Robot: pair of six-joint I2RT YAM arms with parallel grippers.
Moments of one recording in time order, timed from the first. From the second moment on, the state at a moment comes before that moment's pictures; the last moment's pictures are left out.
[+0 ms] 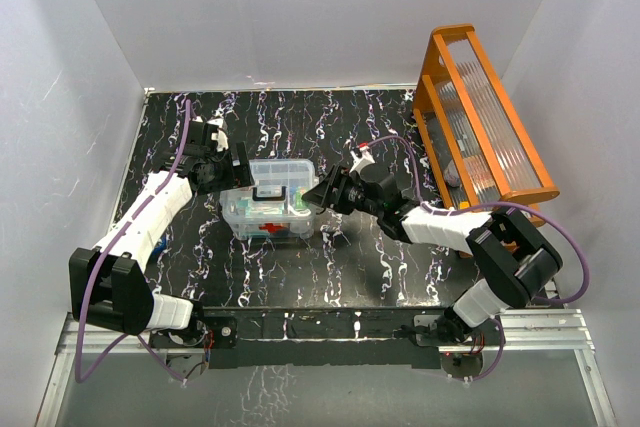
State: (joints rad) left arm -0.23 1.35 1.08 -0.67 0.05 -0.34; right arm 0.67 1.53 0.72 0.44 -0.22 0.90
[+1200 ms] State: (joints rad) left arm -0.23 1.36 1.09 -0.67 0.05 -0.35; right arm 0.86 1.62 1.19 -0.26 0.33 0.76
